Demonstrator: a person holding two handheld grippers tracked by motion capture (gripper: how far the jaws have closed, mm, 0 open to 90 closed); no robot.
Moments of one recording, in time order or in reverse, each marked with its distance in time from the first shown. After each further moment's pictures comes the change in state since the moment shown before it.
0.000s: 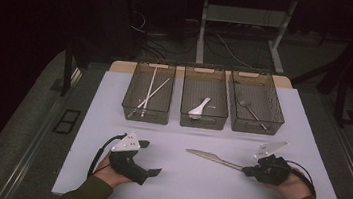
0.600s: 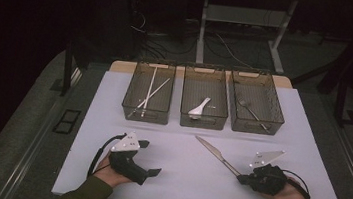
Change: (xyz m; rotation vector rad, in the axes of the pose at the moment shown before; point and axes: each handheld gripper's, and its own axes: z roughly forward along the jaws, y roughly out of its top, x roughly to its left) left arm 0.000 0.000 0.000 0.000 0.002 0.000; right arm 0.028 -0.007 0.005 -0.027 0.016 0.015
